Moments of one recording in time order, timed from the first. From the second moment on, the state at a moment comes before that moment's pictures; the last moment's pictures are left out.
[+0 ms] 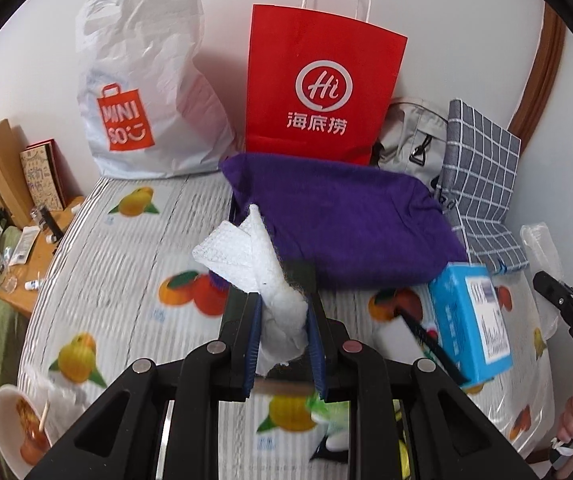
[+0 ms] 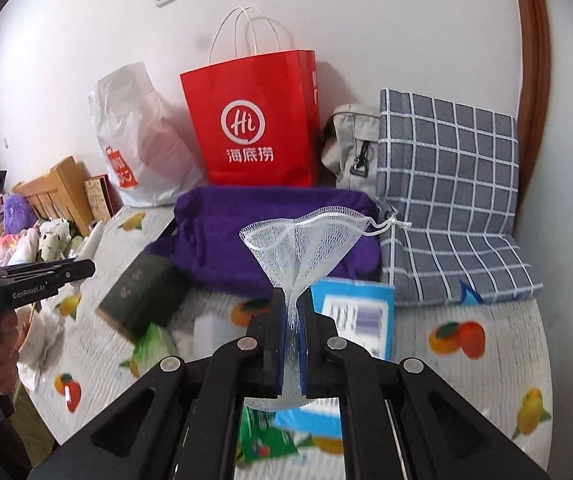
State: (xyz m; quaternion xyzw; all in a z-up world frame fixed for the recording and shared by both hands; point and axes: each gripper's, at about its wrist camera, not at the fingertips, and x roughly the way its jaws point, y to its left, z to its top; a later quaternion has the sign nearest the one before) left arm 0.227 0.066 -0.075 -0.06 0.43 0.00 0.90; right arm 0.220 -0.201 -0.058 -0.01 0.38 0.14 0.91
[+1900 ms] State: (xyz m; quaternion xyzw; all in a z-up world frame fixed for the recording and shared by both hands) left arm 0.466 0.063 -0.167 -0.09 0.52 -0.04 0.85; right arm 0.451 -0.177 -0.191 0.04 0.54 0.16 0.83
